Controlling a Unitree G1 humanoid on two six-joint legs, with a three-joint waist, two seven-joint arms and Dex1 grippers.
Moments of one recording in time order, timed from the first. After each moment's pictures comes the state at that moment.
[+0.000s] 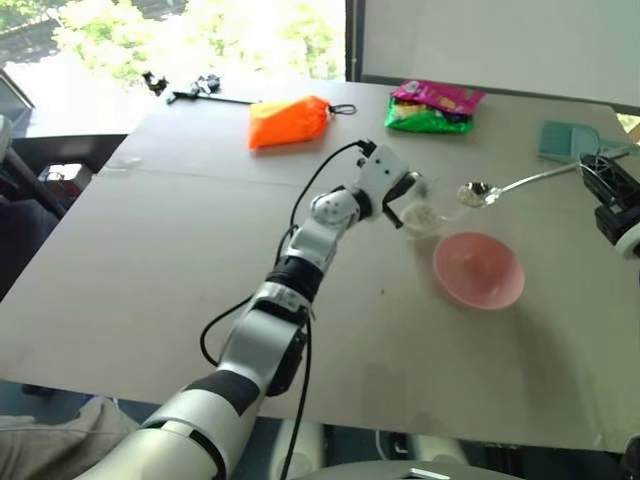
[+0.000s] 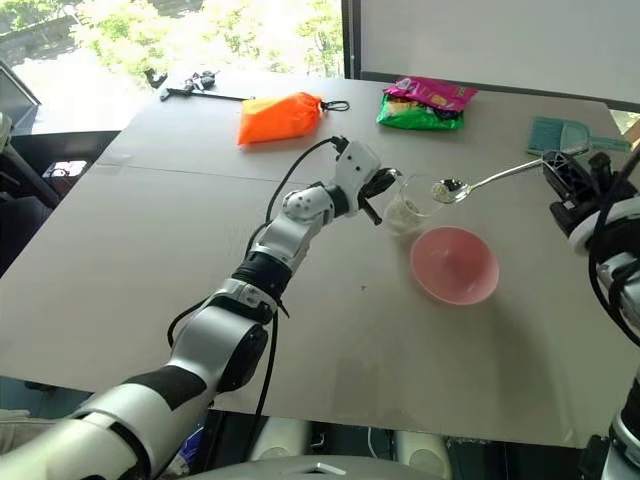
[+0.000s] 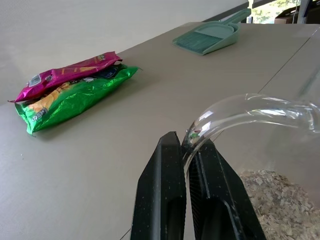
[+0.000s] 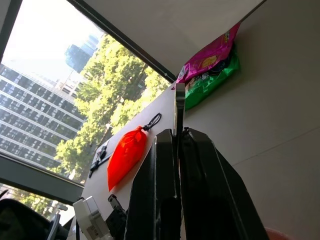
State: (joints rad) left arm -1.00 0.04 -0.16 0.80 0.04 -0.07 -0.56; right arm -0.21 -0.62 -0.64 -0.57 1.95 0.66 -0.70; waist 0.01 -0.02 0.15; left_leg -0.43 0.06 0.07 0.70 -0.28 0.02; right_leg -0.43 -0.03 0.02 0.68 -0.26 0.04
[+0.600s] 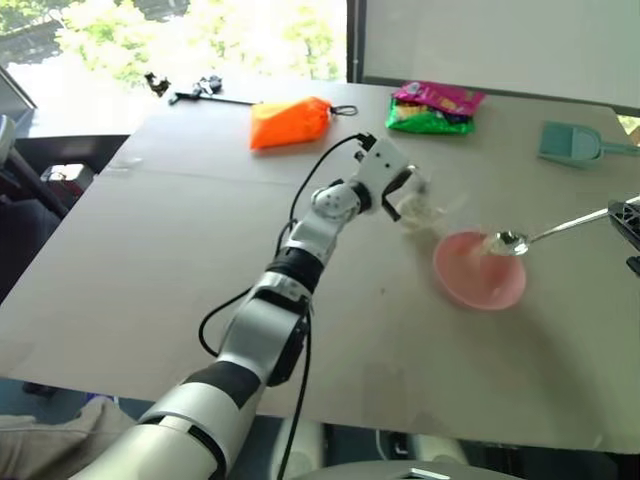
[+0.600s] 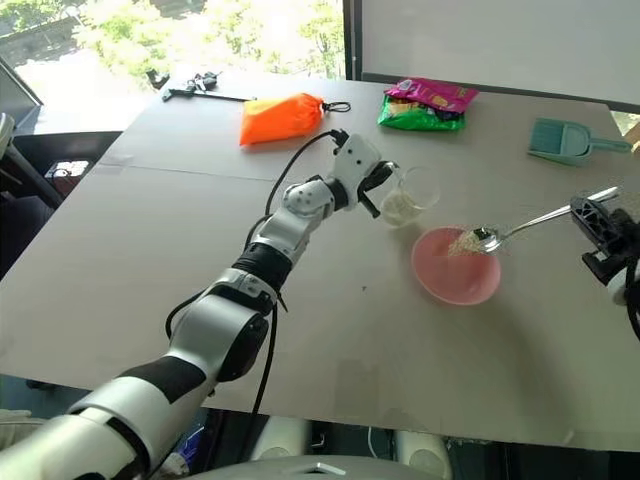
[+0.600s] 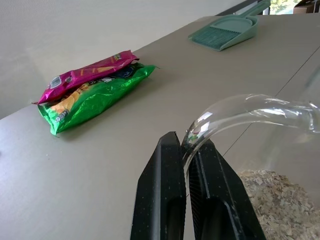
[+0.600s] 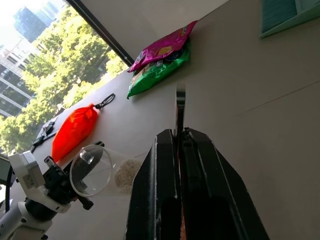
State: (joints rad) left arm -1.06 0.05 -0.16 0.90 0.07 -0.12 -0.51; right arm 0.18 -0.85 -0.77 -0.64 1.95 0.67 -0.52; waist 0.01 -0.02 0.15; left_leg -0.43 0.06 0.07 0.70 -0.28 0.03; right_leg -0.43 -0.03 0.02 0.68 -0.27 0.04
